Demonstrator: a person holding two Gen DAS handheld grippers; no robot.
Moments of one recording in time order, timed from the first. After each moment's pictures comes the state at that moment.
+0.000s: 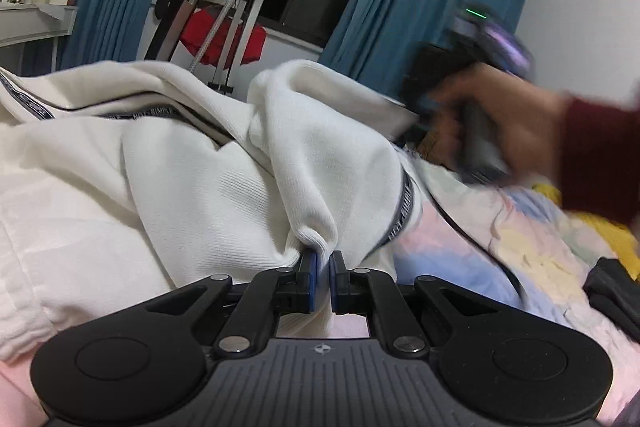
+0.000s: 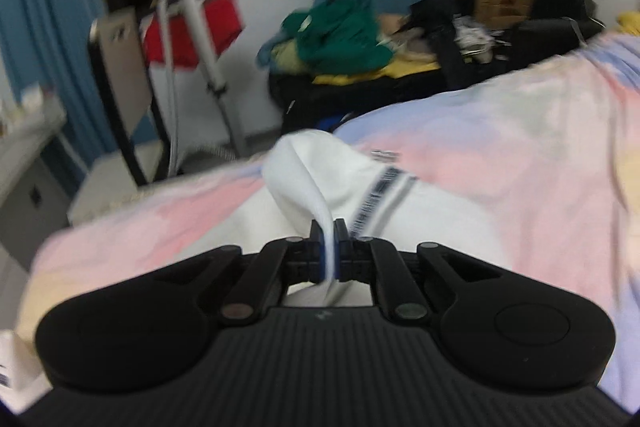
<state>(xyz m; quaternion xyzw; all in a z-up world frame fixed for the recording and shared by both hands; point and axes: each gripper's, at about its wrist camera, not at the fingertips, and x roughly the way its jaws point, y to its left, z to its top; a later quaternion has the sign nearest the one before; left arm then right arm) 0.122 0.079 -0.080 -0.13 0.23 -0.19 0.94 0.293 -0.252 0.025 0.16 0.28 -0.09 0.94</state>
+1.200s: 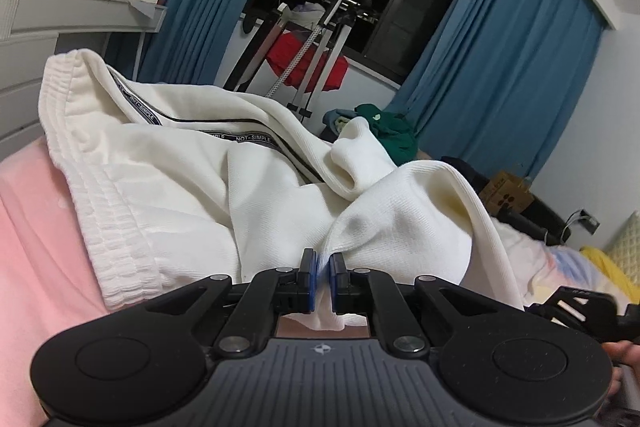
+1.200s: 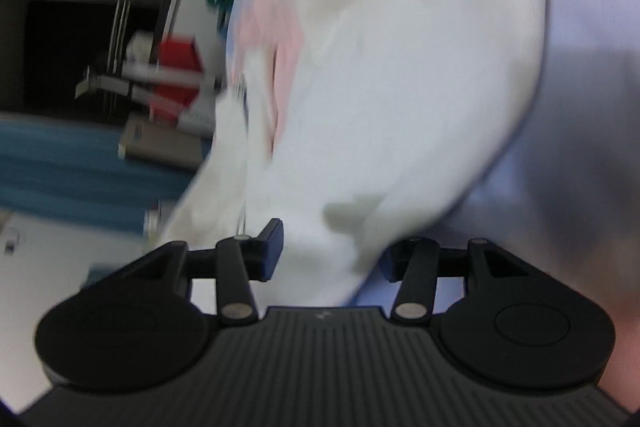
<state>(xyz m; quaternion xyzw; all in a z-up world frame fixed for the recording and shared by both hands) 0.066 0.105 -0.044 -0.20 0.22 -0.07 0.95 0.109 -0.397 -0.110 0.57 0.32 -0.04 0.75</state>
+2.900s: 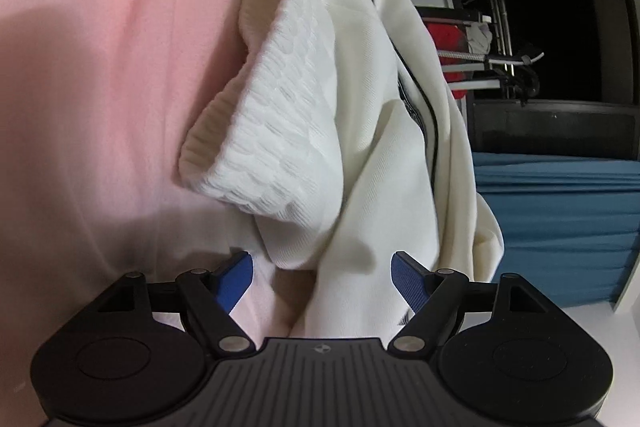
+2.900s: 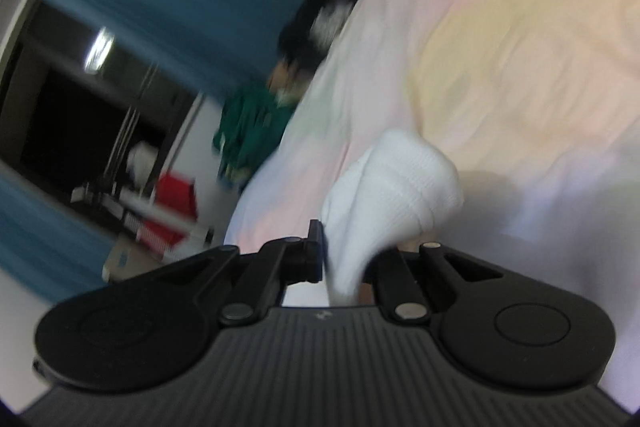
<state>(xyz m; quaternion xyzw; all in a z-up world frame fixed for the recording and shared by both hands) 0.091 0.195 -0.127 -0.63 0.31 -0.02 0.71 0.143 -0.541 -0.047 0.51 0.15 -0.14 0.84</state>
